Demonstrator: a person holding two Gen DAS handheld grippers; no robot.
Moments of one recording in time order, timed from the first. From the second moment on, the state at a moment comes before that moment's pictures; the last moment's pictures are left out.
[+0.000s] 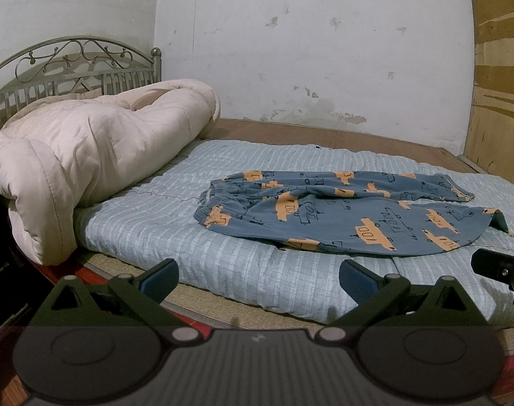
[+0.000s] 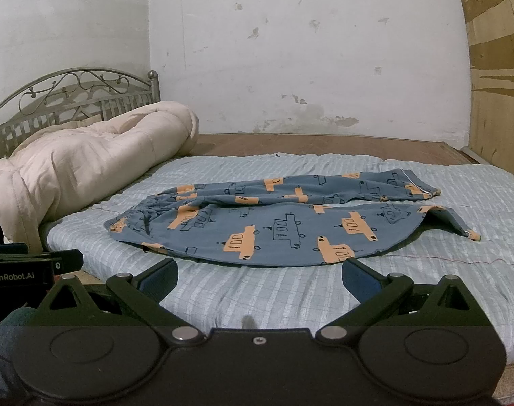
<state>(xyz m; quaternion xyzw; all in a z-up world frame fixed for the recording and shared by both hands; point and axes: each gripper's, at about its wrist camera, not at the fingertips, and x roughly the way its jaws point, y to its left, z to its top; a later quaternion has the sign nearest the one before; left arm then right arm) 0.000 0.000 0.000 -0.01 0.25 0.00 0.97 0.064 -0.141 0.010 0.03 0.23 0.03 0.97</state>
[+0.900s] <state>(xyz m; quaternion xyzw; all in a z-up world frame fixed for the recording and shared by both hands) 0.065 0.003 0.007 -0.01 0.35 0.00 0.94 0.120 -0.143 0.021 0.08 0.31 0.04 0.95</state>
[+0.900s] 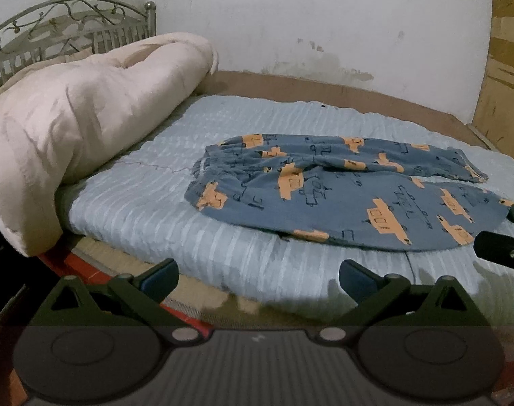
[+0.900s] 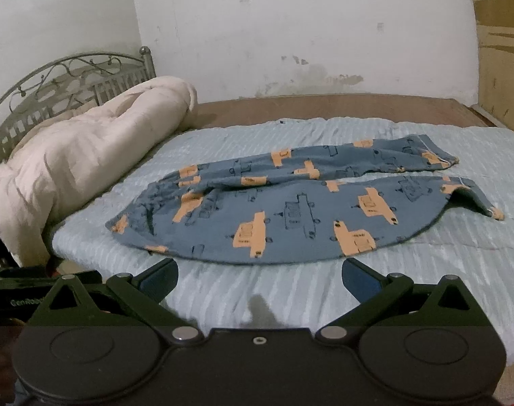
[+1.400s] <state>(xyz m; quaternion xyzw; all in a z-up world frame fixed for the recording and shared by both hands) 0.156 0.014 0.020 0.00 0.36 0.02 0.93 0.219 -0.147 0.021 0.08 0.37 0.00 0.93</state>
